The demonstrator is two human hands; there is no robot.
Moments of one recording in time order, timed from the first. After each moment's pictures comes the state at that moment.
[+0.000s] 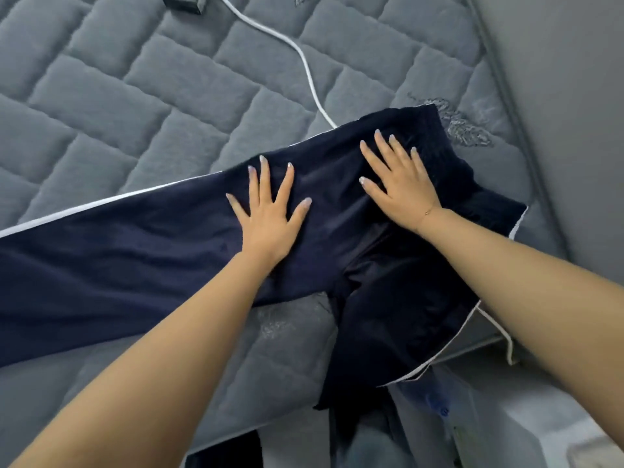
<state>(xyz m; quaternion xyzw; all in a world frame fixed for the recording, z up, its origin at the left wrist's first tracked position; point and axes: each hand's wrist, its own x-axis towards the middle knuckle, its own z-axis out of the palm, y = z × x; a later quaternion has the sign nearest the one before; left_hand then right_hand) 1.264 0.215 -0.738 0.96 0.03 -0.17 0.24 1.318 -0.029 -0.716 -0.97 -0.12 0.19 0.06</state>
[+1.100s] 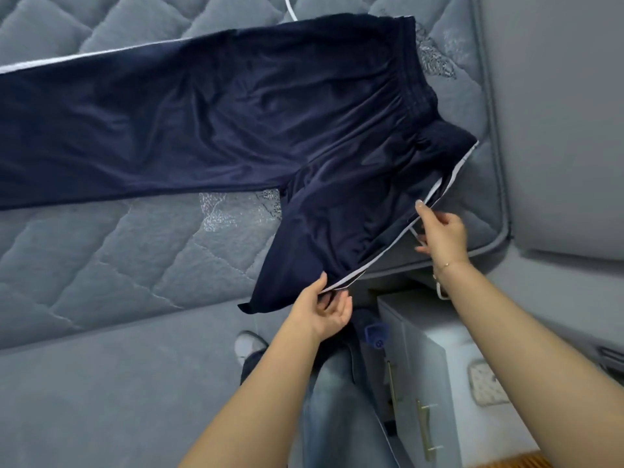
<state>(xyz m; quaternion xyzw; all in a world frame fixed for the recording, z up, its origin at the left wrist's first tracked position) 1.023 0.023 -0.704 -0.01 0.68 -0.26 0.68 1.128 -0.163 -0.703 -0.76 0.42 0.16 0.47</state>
